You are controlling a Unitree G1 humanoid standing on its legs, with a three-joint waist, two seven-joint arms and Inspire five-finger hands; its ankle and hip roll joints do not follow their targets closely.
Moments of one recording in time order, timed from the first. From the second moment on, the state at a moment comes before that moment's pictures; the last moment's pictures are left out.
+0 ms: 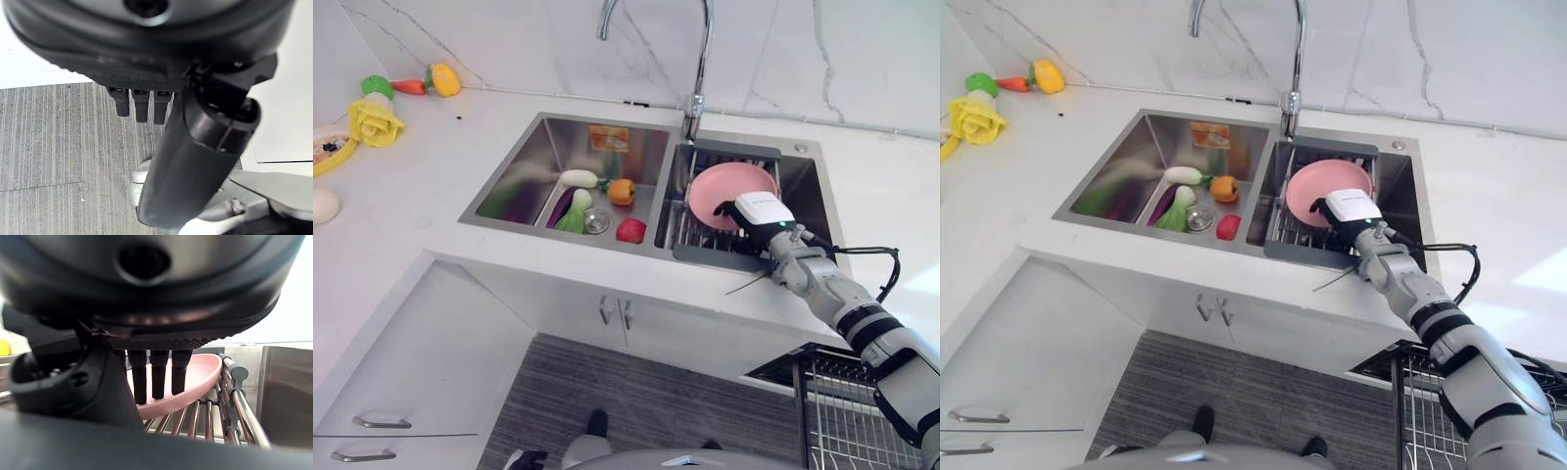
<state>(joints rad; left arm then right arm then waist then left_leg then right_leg) 0.10 0.22 -0.19 1.24 0.13 0.00 0.13 -0.63 -0.72 0.65 0.63 -0.56 -0.06 -0.22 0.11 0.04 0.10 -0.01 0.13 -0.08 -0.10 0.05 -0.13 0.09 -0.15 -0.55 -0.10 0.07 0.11</state>
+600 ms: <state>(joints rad) 0.11 0.21 -0.09 1.25 0.12 0.03 0.13 -0.54 -0.75 0.57 0.41 -0.59 -0.03 -0.28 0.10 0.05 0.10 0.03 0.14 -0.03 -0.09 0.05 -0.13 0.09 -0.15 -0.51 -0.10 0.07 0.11</state>
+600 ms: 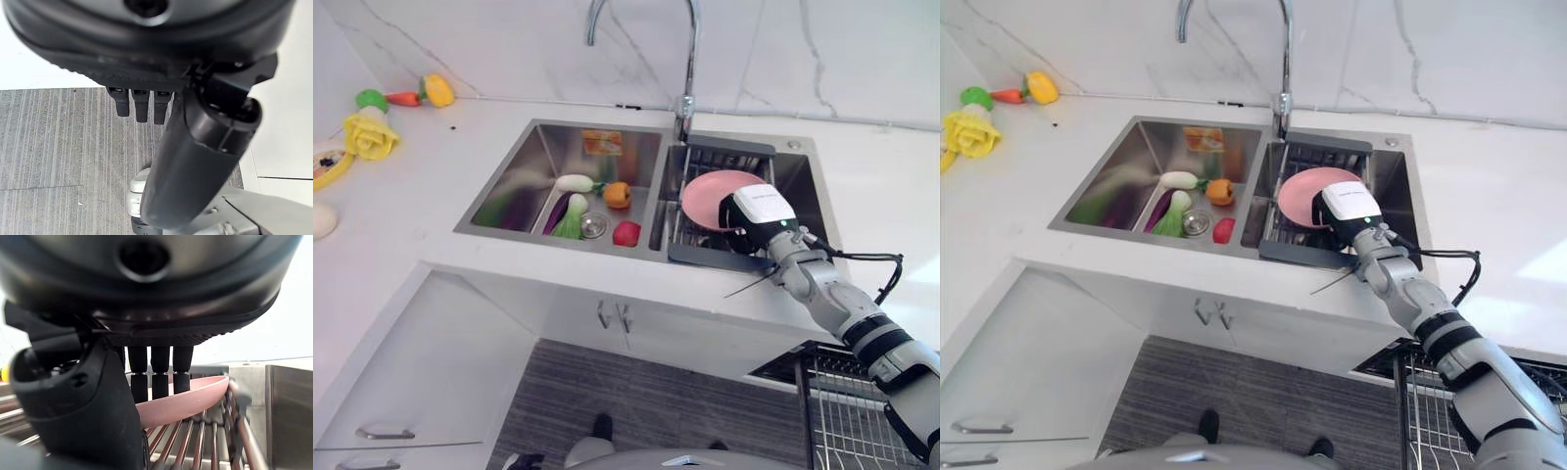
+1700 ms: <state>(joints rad) 0.20 0.16 -0.03 1.31 0.08 0.09 0.10 -0.05 -0.74 -0.10 -0.29 -0.42 -0.08 -0.35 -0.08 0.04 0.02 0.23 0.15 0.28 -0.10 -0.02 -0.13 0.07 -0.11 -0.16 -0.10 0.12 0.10</state>
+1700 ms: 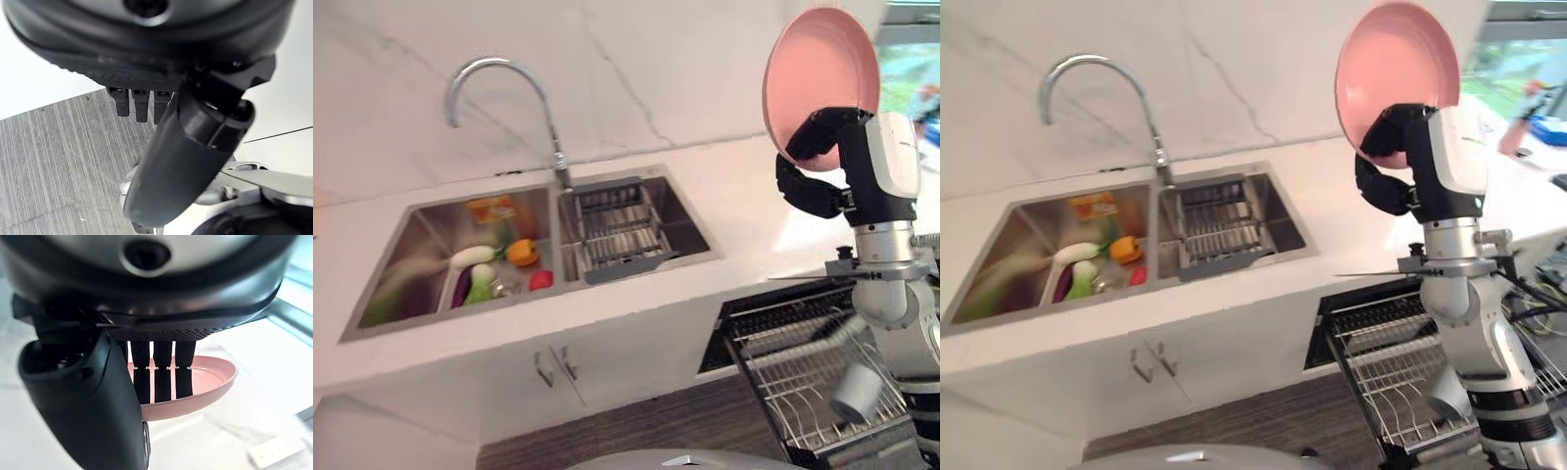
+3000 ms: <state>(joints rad) 0.16 0.18 -0.09 1.30 0.11 0.04 0.04 0.08 -0.77 0.07 0.31 -0.39 -0.05 -0.13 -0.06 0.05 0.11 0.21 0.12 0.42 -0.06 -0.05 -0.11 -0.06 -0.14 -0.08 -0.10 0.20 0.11</state>
